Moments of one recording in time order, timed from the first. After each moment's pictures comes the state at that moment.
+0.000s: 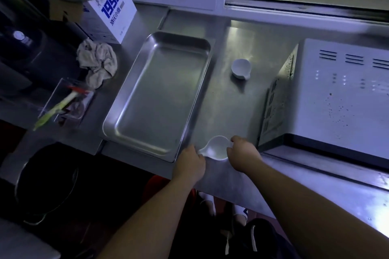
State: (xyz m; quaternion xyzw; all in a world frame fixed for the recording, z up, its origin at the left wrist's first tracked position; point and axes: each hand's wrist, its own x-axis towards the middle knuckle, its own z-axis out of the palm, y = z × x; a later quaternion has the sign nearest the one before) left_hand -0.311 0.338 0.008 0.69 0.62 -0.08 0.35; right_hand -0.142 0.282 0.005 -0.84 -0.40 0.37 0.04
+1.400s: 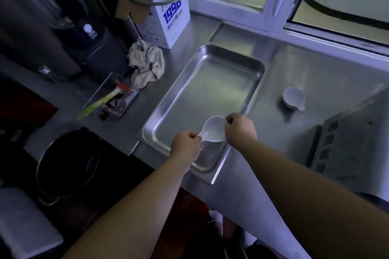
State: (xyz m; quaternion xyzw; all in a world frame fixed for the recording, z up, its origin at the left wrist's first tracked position) left_hand -0.389 0.471 0.058 0.44 0.72 0.16 0.51; right_hand -0.217 0.468 0.046 -0.82 -0.41 0.33 0.21
